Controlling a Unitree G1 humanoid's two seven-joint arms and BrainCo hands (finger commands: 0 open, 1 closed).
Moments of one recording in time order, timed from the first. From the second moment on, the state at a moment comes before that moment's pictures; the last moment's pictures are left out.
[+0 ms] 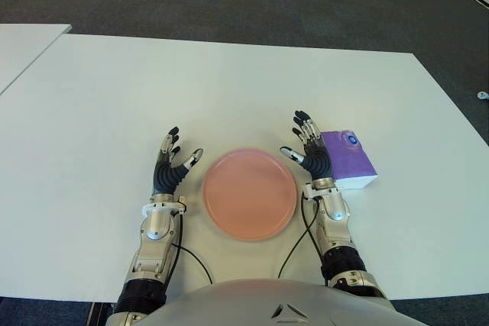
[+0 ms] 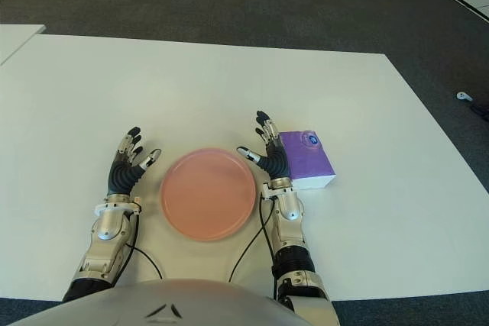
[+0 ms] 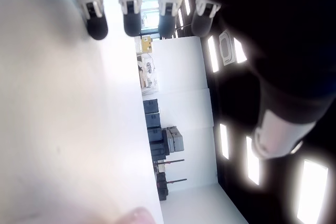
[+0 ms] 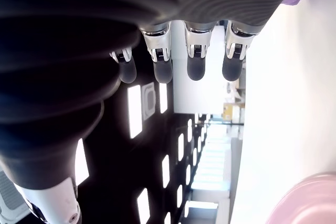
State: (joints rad) left arm 0.18 0.03 0.02 0.23 0.12 -0.40 0.16; right arm -0.09 0.02 -0.09 0.56 0.00 -0.71 0.20
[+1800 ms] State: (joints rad) left arm 0.12 0.00 0.02 0.27 0.12 -0.39 0.17; right arm -0.02 -0.10 -0.09 0.11 -0.14 -0.59 -0.04
